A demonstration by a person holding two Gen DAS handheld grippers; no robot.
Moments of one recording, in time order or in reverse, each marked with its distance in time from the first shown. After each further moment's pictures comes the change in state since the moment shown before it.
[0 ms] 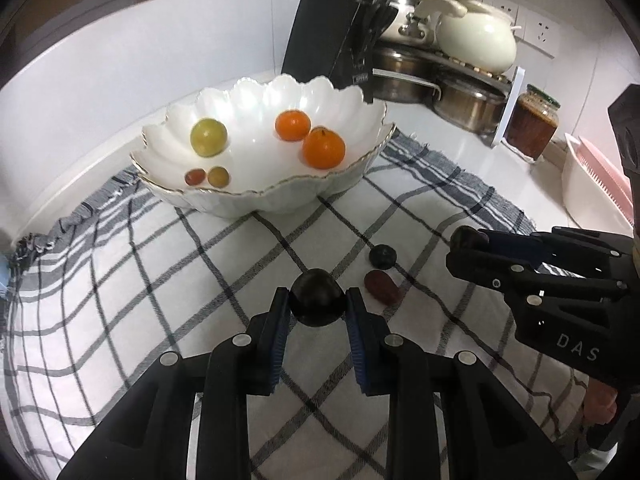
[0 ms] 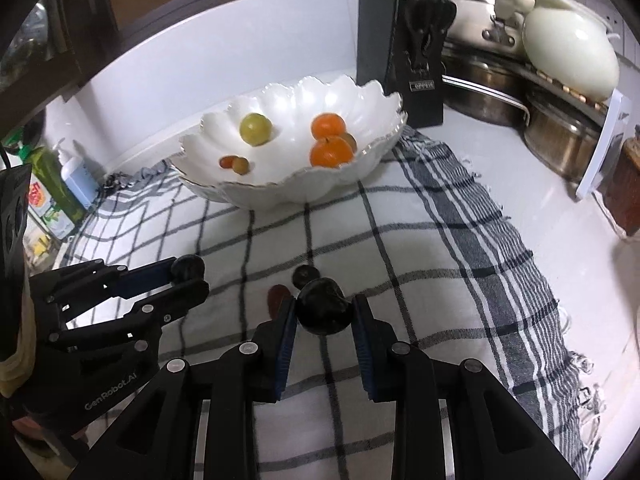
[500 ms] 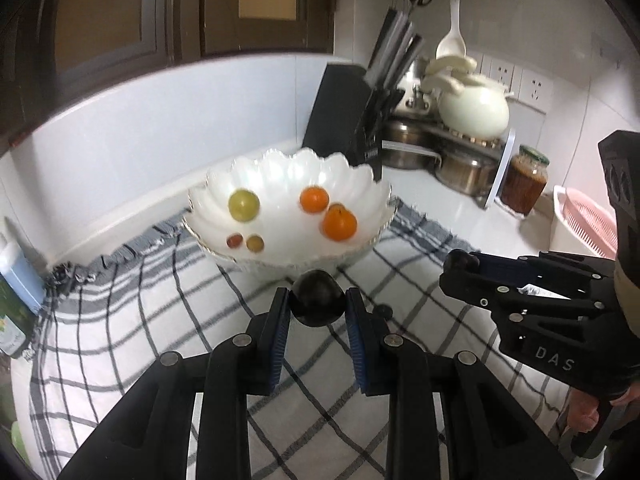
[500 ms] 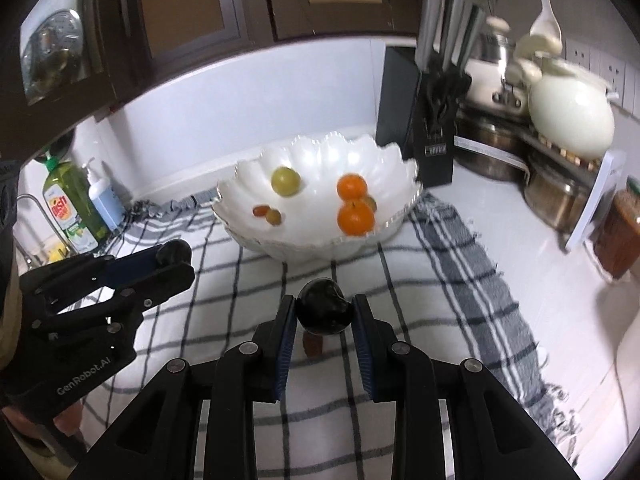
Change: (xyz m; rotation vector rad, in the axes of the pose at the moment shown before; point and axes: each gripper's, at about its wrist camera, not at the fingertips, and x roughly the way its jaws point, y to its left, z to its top) left arm -0.071 0.014 0.018 -0.036 -0.193 0.028; right arm -0.047 0.024 0.019 -0.062 -0.139 0.011
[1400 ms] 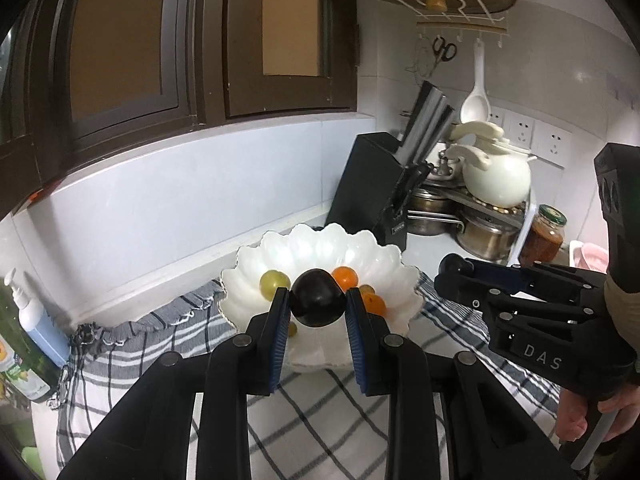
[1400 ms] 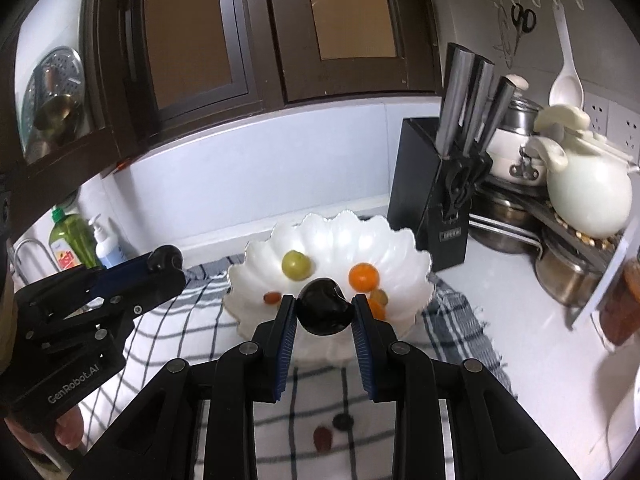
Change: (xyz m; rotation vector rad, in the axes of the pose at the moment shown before) left arm -0.005 0.029 0.069 -0.019 -0.128 0.061; right arm 0.007 0.005 0.078 -0.011 -0.146 0.032
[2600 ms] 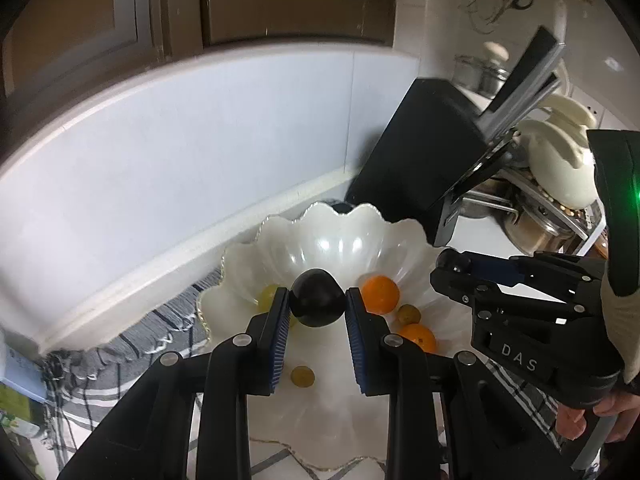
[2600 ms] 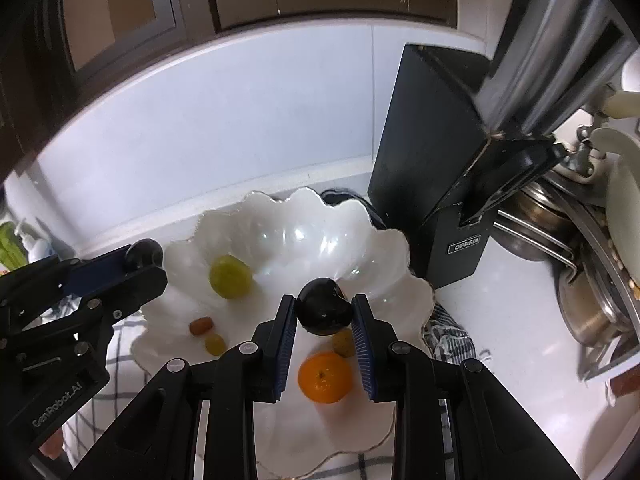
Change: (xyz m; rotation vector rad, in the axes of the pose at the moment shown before) left arm 0.154 0.028 0.052 -0.041 0.261 -0.003; right arm 0.150 -0.046 0.057 0.001 0.277 -0.061
